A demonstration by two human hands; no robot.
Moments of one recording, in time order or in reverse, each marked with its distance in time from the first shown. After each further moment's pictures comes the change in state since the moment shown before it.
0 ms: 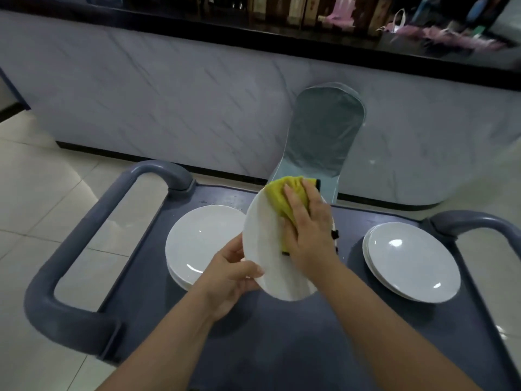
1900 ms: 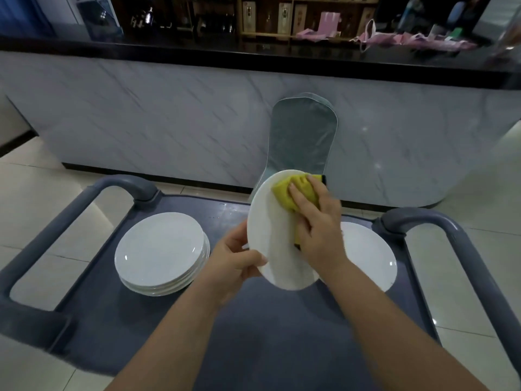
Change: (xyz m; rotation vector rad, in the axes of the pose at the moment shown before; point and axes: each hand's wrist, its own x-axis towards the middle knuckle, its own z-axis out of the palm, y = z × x) left_hand 0.029 -0.032 0.160 0.145 0.034 0.131; right_hand -0.017 0.109 -0.124 0.152 0.142 -0.019
